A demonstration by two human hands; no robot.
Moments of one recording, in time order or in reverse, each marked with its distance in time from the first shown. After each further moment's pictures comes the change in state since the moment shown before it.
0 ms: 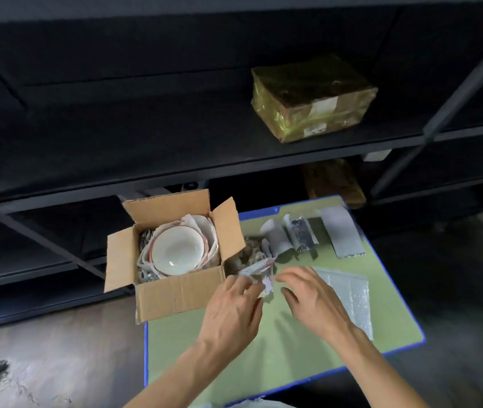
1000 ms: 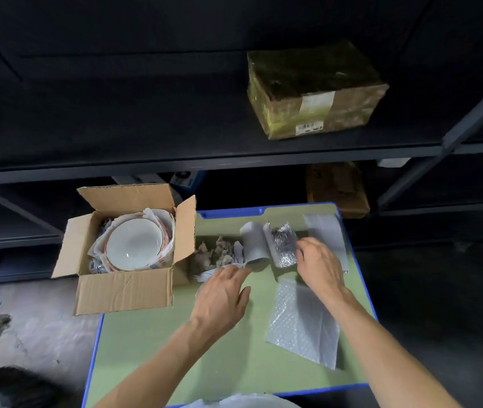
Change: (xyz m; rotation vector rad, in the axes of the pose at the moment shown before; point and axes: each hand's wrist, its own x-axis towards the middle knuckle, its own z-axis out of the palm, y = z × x) left_hand 0.070 0.029 0.078 0.023 -0.190 -0.297; right_hand 0.085 0.142 -0.019 -0.097 0.024 0.218
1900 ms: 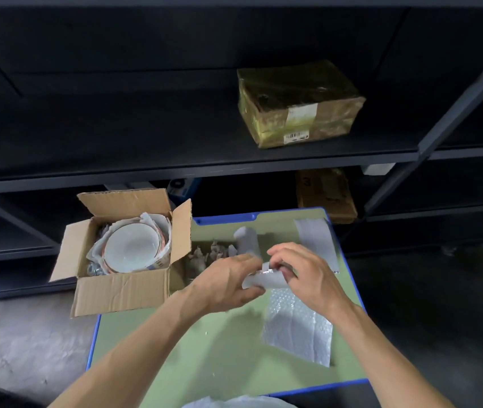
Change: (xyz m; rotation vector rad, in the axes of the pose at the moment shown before) left_hand 0.023 0.020 -0.052 -0.053 -0.102 0.418; right_hand -0.056 -0.031 -0.062 0.354 0.023 -0.462
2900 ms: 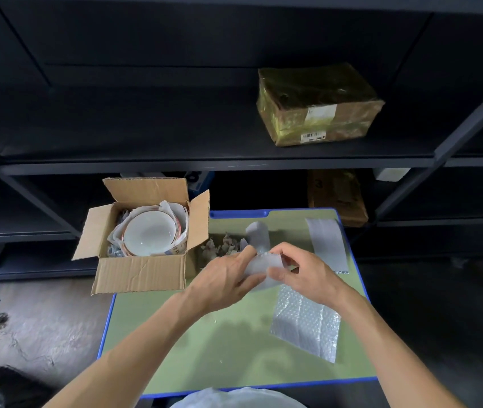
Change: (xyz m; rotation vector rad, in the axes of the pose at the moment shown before) left_hand -0.036 0.004 -0.002 -0.045 0.141 -0.151; right_hand 0.008 -0.030 -0.005 0.250 -0.357 0.277
